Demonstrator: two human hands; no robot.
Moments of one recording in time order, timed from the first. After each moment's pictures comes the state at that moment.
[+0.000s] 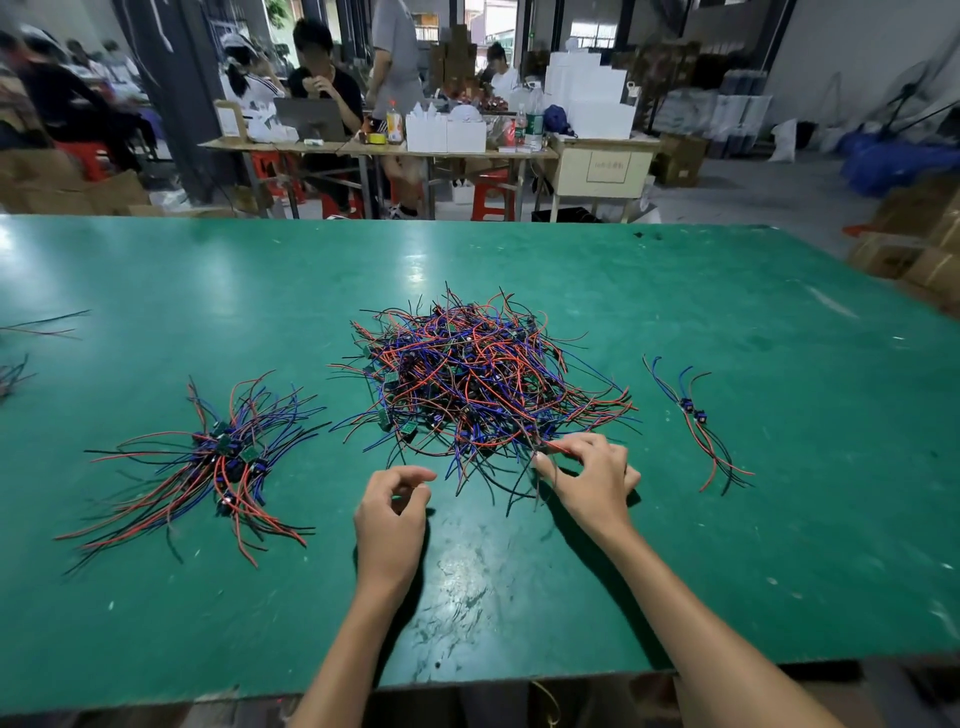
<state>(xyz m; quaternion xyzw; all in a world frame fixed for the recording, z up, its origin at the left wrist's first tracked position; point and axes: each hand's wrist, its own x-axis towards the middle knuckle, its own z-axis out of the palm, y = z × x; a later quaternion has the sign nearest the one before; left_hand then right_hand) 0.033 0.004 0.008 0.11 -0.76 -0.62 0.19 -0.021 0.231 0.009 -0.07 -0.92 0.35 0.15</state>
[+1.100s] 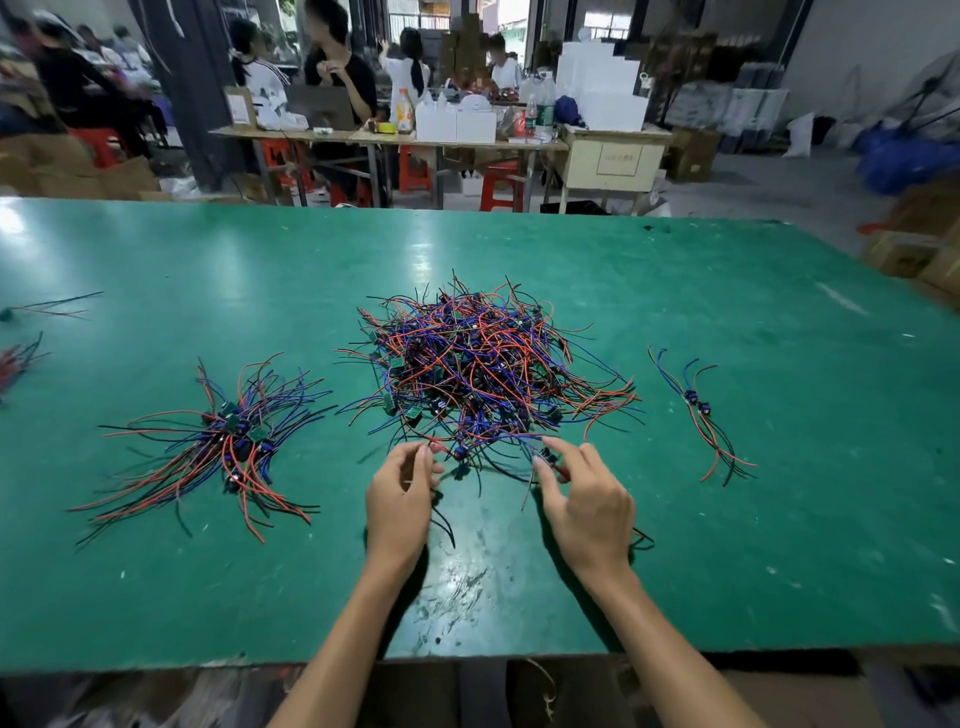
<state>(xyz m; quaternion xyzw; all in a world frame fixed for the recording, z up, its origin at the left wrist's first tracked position) 0.031 0.014 0.013 0.10 -0.72 -0.67 0.17 0.028 0.210 0.004 0.04 -0.89 0.25 0.38</state>
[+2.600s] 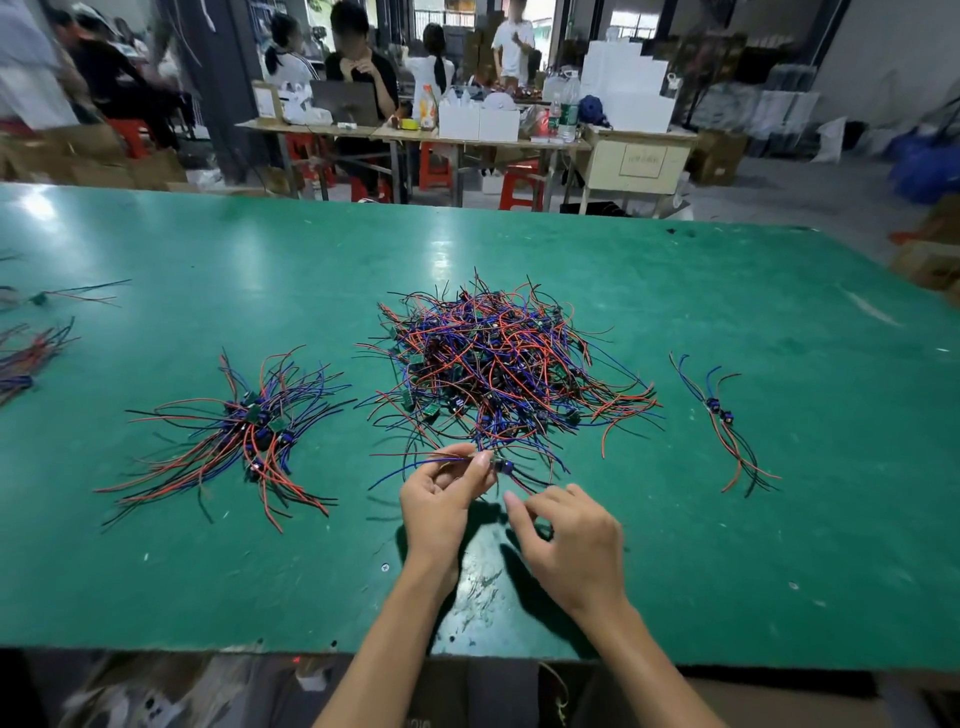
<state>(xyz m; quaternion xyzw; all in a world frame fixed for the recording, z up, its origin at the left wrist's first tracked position) 0.040 0.042 0.021 0.14 -0.46 -0.87 0.11 0.062 0.182 0.011 0.14 -0.89 0.29 0.31</state>
